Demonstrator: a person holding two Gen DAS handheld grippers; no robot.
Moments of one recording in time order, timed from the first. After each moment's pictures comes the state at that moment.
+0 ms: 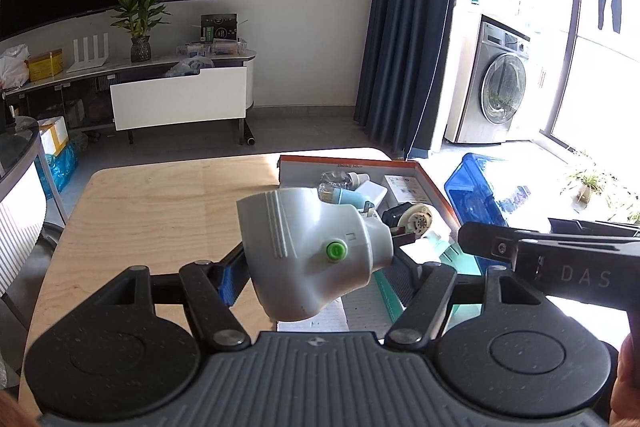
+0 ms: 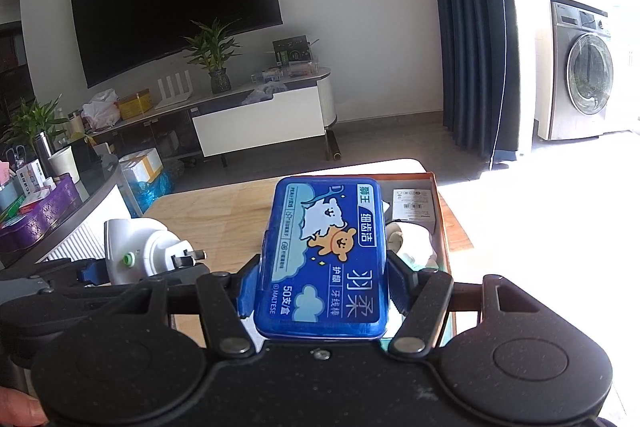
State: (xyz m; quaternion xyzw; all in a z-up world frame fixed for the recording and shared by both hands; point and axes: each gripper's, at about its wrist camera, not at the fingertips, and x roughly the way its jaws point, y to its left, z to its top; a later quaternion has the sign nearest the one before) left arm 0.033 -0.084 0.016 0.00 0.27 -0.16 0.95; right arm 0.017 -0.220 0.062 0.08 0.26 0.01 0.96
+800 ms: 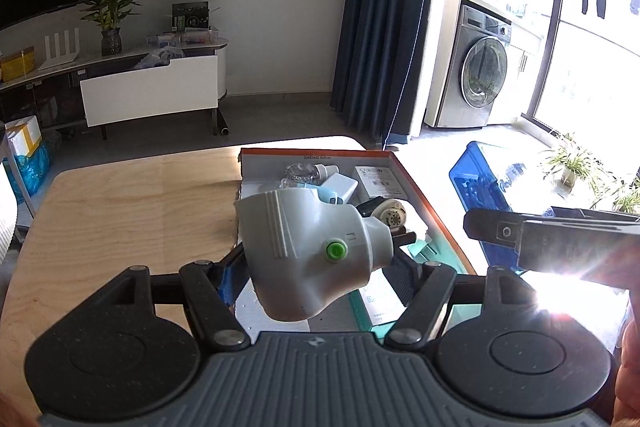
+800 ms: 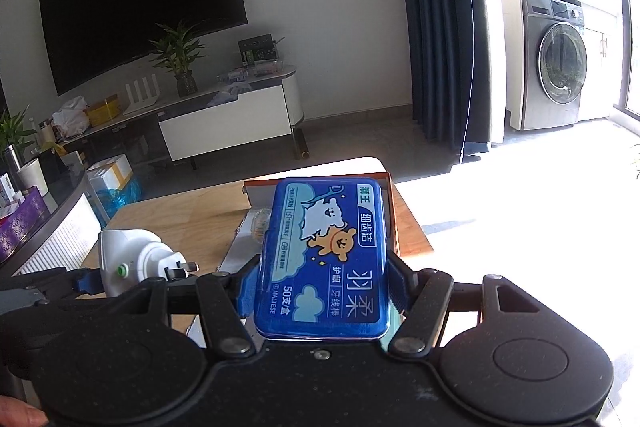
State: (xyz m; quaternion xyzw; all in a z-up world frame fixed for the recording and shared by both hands) left arm 0.052 -0.112 0.012 0.01 0.29 -0.19 0.94; right arm 0.037 -0.248 0.059 0.09 0.27 -0.03 0.96
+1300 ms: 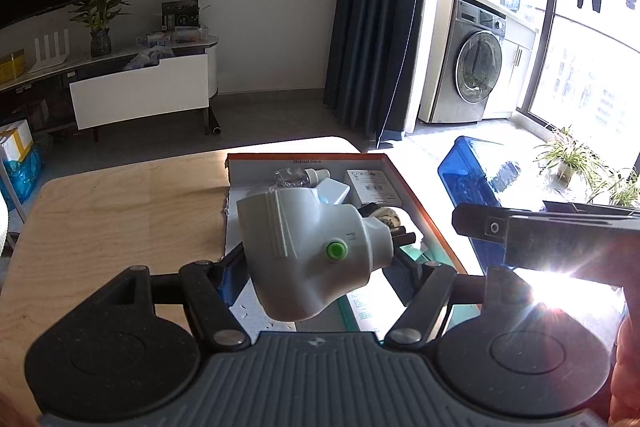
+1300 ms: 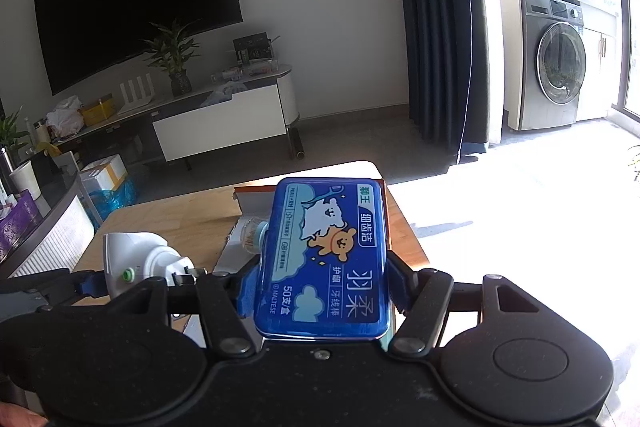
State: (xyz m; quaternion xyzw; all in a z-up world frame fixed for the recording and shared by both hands) left arm 0.065 -0.120 0.013 0.02 0.29 -0.20 0.94; right arm 0.052 -0.250 0.057 0.09 0.27 -0.04 0.96
